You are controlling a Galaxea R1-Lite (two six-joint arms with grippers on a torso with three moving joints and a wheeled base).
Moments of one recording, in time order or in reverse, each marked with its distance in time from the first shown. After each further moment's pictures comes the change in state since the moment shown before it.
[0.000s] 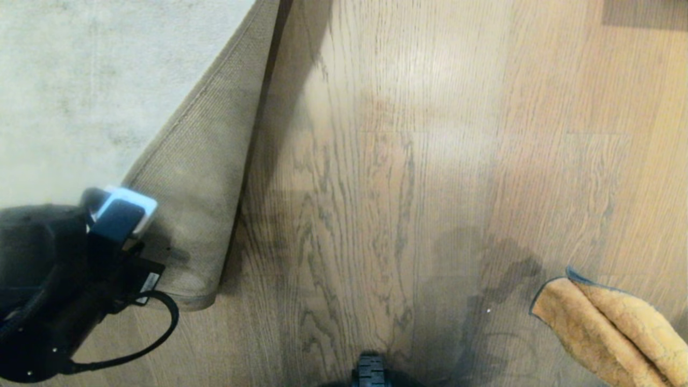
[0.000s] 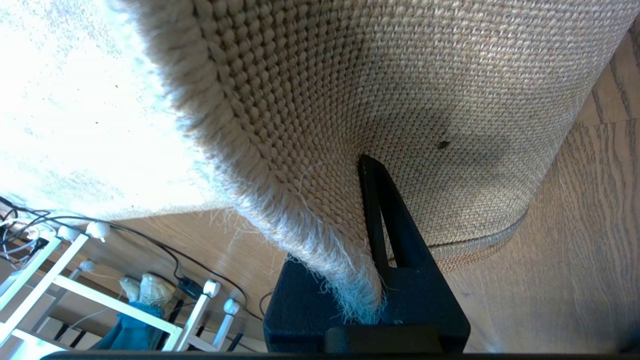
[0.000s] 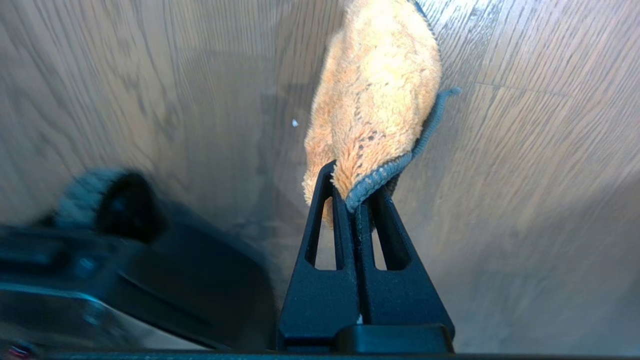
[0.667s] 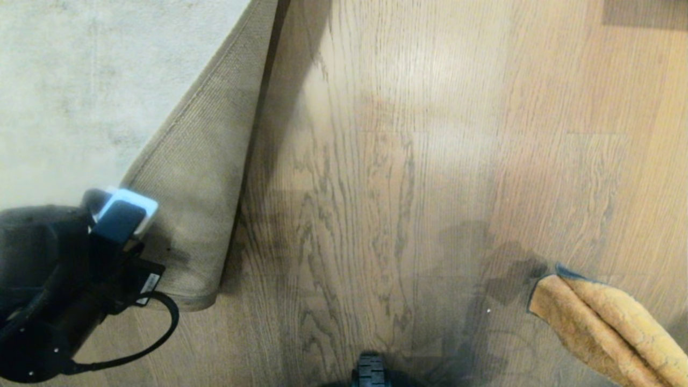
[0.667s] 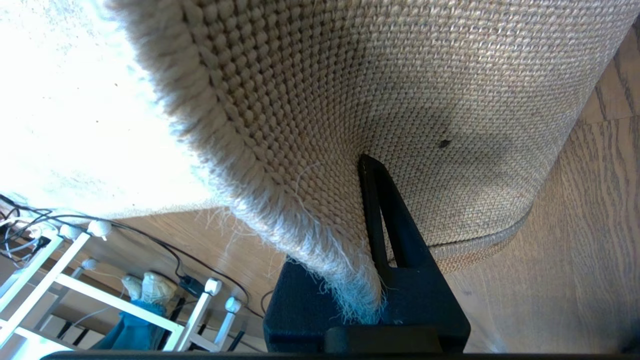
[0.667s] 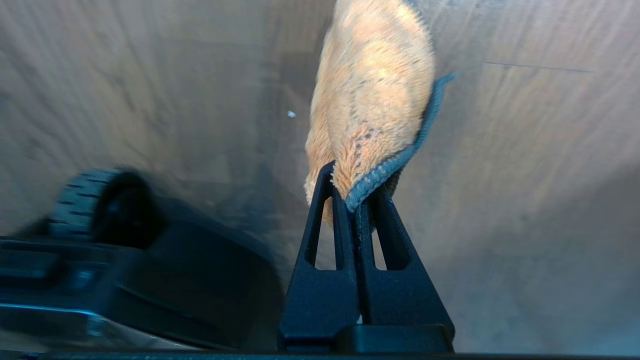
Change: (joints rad) left arm 0.001 0.003 0.002 0.001 0.003 0.001; right arm -0.039 0.232 0.071 -0.225 0.016 0.037
